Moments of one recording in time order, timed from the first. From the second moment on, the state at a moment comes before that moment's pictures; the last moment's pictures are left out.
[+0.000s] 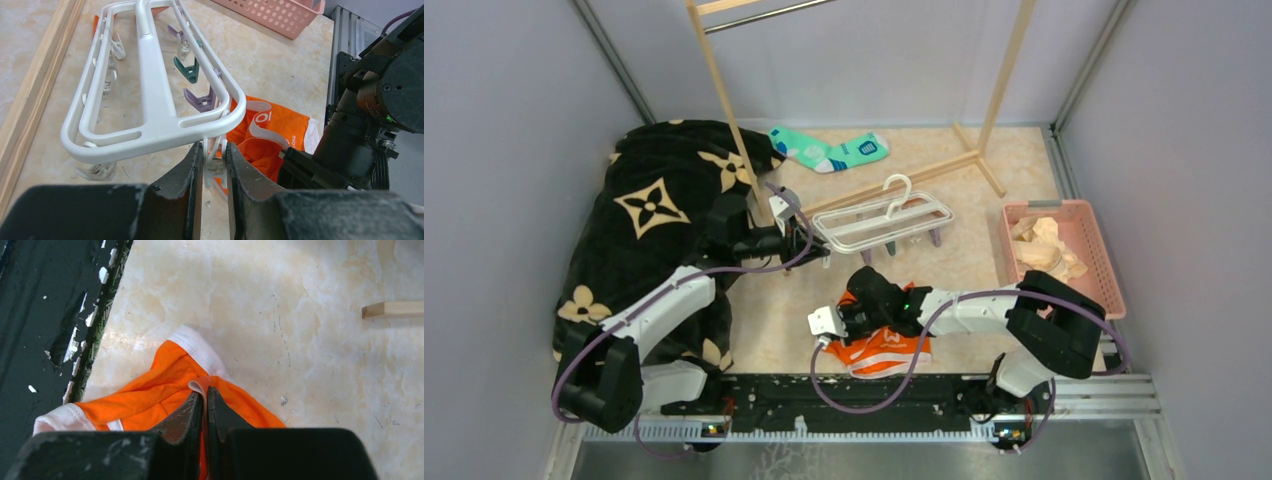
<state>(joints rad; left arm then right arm) -0.41 1.21 0.68 0.25 0.85 -0.01 1.09 1.50 0.68 0.09 -0.40 -0.73</state>
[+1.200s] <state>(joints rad) -0.40 1.22 0.68 0.24 0.85 -0.01 1.09 1.48 0.69 0.10 -0.41 -0.68</state>
